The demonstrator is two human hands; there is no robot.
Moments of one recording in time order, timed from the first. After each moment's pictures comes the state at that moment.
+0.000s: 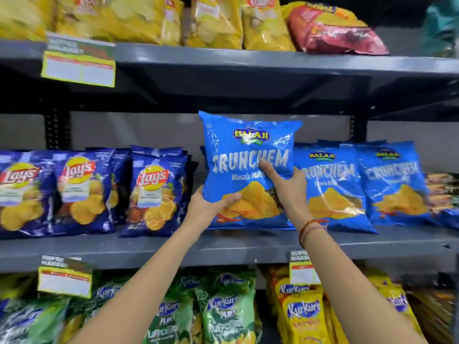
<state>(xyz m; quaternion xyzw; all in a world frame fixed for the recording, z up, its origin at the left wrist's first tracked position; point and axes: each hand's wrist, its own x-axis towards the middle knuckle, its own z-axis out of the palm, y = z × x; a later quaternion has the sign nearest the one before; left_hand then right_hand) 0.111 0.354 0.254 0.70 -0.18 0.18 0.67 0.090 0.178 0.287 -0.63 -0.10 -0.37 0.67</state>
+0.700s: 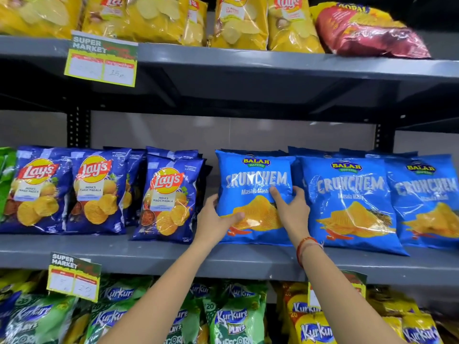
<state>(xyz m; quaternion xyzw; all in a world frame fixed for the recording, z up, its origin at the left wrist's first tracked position) 0.140 0.359 0.234 0.77 -0.09 0.25 0.57 0.154 0.189 0.253 -0.71 0.00 -0.38 0.59</state>
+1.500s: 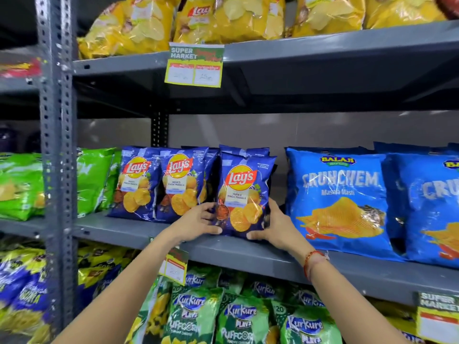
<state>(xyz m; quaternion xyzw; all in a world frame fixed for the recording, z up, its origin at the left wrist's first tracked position) 0.114 0.548 0.235 0.87 -0.06 0.10 0.48 0.146 0.340 0.232 -0.86 -0.25 -0.11 0.43</state>
